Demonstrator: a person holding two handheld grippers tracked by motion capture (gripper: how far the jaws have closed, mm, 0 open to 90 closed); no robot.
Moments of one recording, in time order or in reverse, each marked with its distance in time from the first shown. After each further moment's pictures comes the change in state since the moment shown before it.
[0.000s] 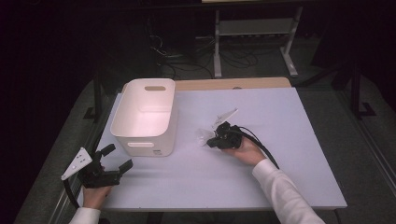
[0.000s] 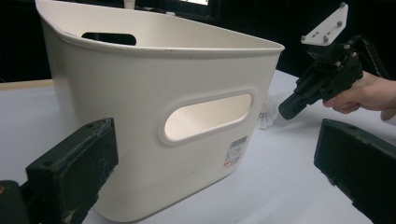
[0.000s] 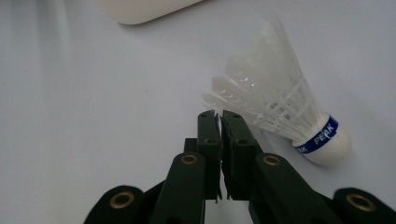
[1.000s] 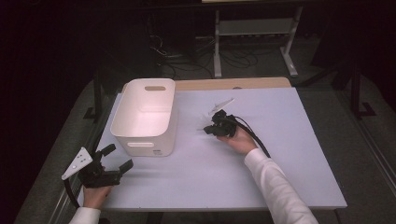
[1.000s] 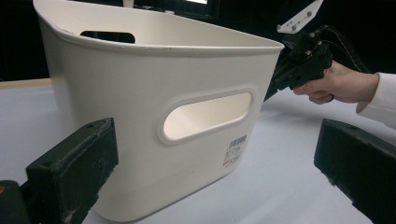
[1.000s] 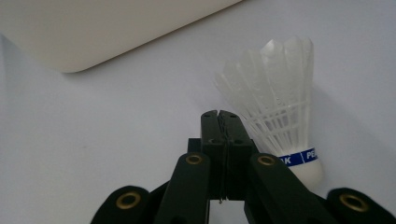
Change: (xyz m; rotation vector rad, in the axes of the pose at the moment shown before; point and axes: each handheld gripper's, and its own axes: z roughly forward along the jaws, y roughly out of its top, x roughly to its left) left arm 0.000 0.000 0.001 0.002 -0.004 -0.006; right arm -0.027 0.025 0.012 -0.055 -0.073 0.067
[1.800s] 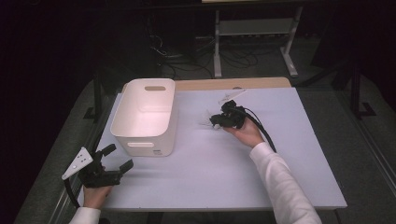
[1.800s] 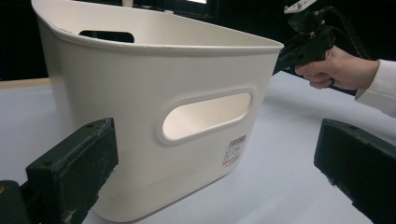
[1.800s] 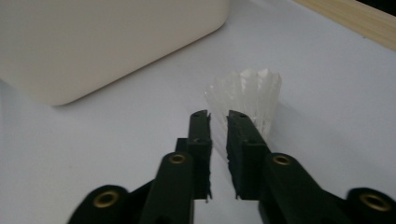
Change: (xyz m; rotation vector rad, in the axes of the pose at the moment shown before) left arm 0.000 0.000 0.001 -0.001 -0.002 -0.004; right arm -0.023 0.007 -0.030 -0.091 -0.045 0.038
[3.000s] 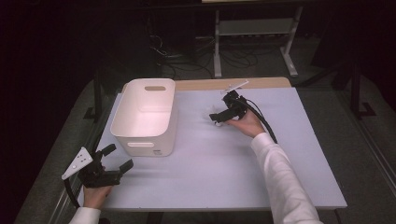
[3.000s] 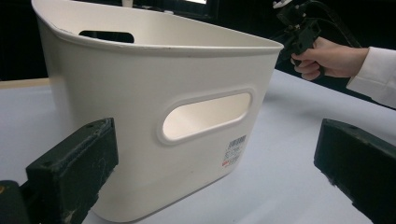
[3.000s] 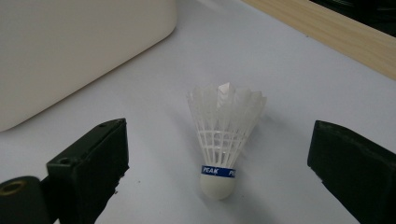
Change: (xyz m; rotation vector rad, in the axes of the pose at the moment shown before) left arm 0.001 0.000 0.000 0.000 -0.001 0.001; right arm -0.024 0.016 0.001 0.028 -0.105 0.063
